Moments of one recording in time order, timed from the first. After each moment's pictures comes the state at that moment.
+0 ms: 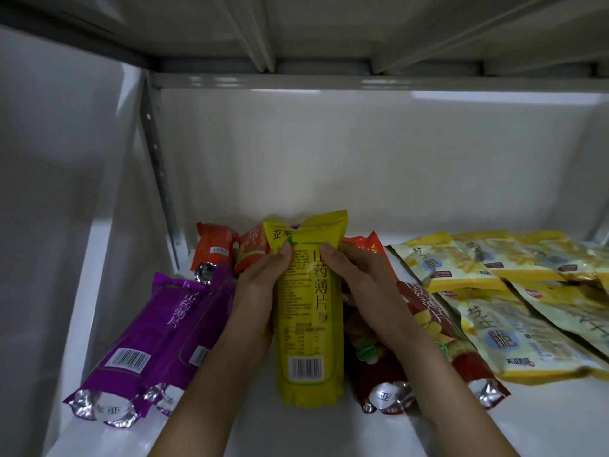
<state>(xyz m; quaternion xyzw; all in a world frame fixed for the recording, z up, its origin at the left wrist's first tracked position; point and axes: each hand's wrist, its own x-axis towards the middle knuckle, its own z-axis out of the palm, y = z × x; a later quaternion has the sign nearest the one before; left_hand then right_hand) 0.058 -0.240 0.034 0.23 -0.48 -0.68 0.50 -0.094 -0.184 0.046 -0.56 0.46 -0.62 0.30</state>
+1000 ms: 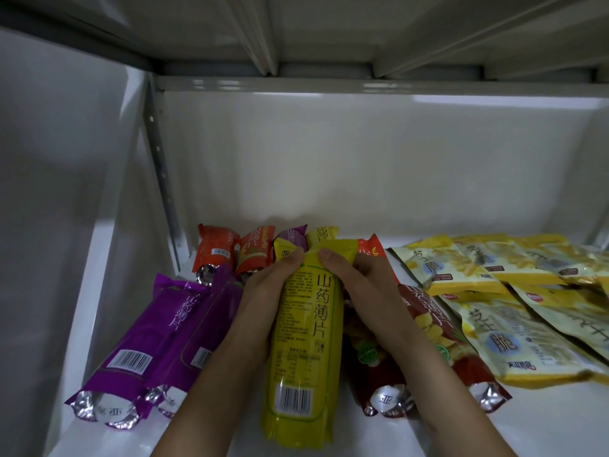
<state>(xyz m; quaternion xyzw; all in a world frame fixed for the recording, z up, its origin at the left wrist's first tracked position) 0.052 -0.255 0.069 0.38 -0.45 -0.68 0.43 -0.092 -0.186 0.042 -0.53 0.47 -0.64 0.28</state>
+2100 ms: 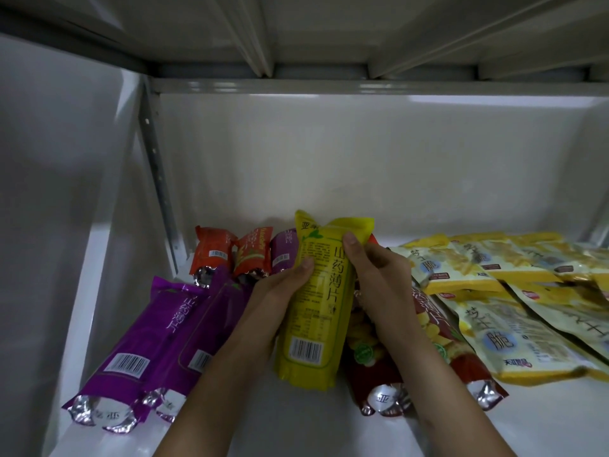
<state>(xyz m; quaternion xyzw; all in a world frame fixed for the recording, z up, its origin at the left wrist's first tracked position) 0.048 -0.230 0.049 0.34 -0.51 -0.68 0.40 -0.104 -0.199 0.038 -0.46 0.51 -0.70 0.17</state>
